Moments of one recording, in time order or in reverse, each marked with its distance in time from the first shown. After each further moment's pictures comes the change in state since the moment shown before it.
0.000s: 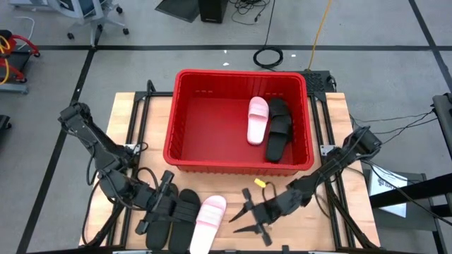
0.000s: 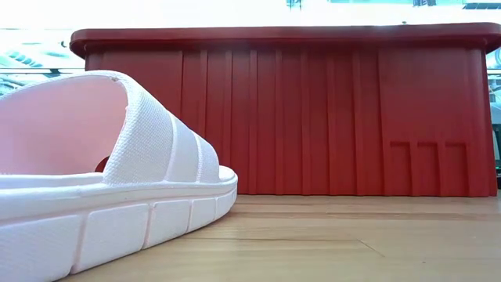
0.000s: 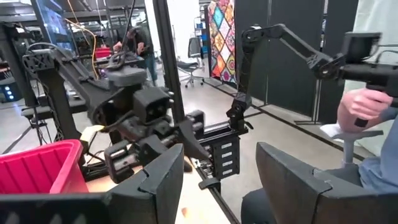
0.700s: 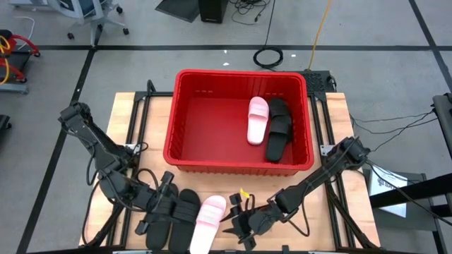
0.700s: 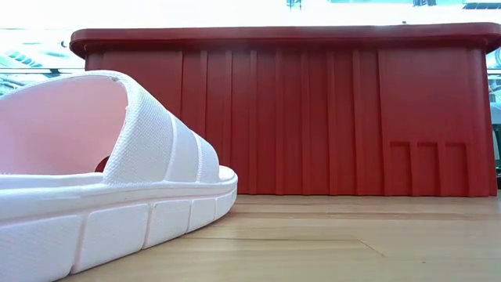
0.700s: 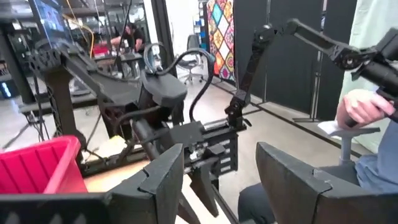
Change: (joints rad) left arm -0.004 0.001 0.000 -0.014 0.000 -0.013; right arm -0.002 0.182 0.332 -0.598 0.112 0.019
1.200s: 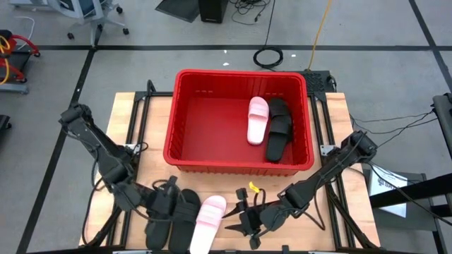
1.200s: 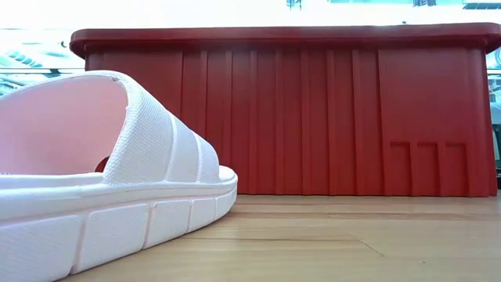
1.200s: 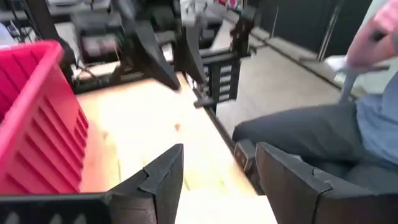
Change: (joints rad) left arm 0.003 0.052 0.000 -0.290 -0.003 -0.214; right arm 0.015 -0.123 0.000 -0.012 0.074 -0.027
